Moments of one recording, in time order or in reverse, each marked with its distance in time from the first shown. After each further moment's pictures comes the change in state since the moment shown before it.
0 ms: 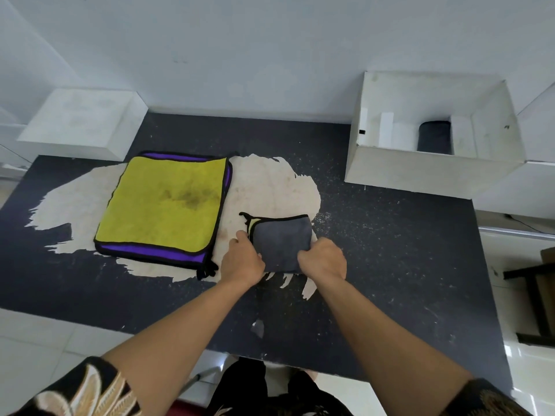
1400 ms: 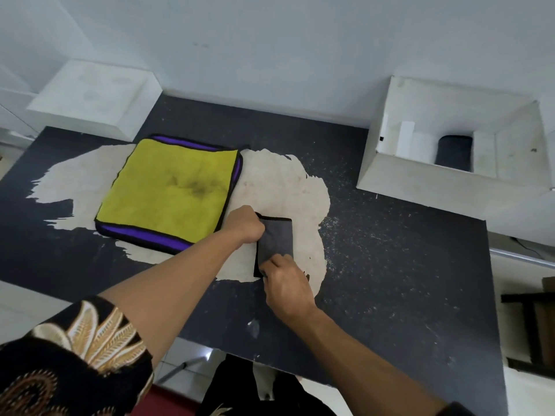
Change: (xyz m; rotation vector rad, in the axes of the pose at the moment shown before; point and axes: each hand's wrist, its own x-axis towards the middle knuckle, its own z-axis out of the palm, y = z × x) left_hand 0.073 0.008 -0.028 -0.210 -0.190 -0.065; right_hand -0.033 0.008 0.061 -0.293 0.119 -0.983
